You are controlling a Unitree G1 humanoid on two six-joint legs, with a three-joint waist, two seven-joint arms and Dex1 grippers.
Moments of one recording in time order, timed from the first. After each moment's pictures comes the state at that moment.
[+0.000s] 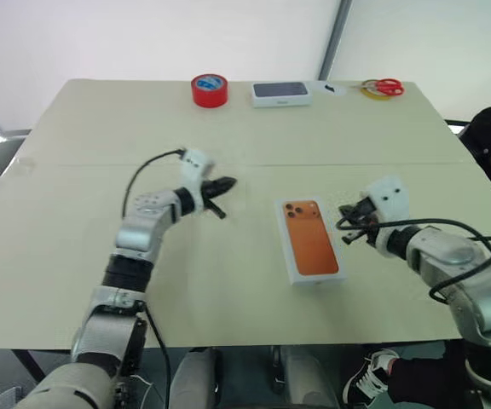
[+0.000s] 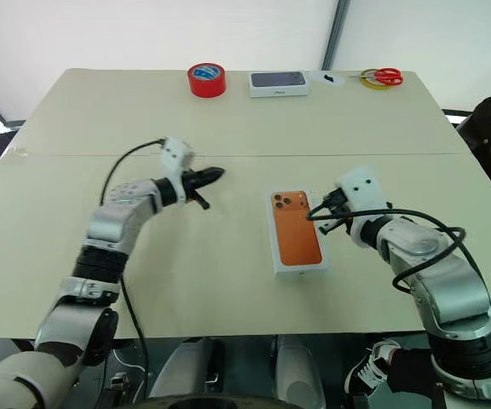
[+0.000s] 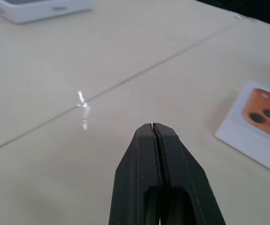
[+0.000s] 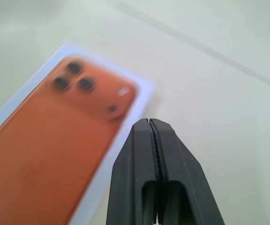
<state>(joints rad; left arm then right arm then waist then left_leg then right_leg) -0.67 0.33 0.04 0.31 -0.23 0.39 -0.72 -0.23 -0.63 -0.17 -0.56 0.39 0.97 0.34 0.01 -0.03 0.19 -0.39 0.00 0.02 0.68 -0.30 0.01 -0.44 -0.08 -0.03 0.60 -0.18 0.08</state>
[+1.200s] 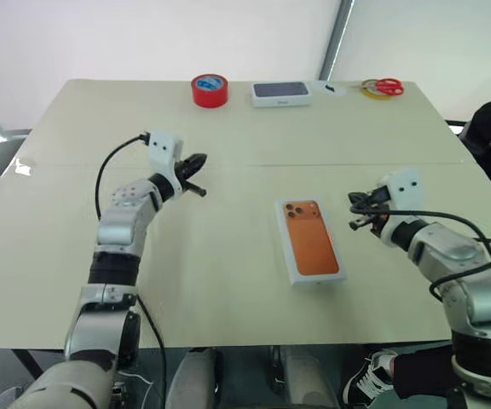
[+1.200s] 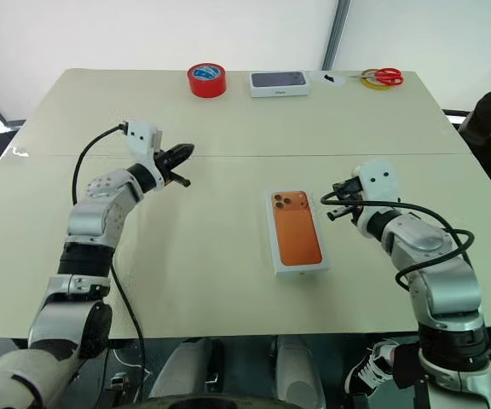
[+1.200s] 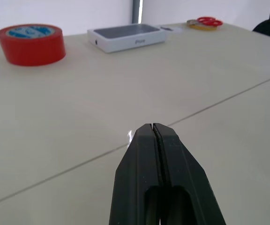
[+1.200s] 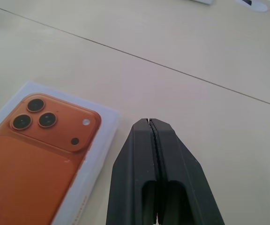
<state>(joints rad) -0.66 0.32 0.09 0.28 -0.23 0.38 -0.55 -0.24 -0.59 -0.20 -0.42 0.34 0.83 0.39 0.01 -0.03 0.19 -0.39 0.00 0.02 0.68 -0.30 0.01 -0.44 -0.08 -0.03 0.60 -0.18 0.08</state>
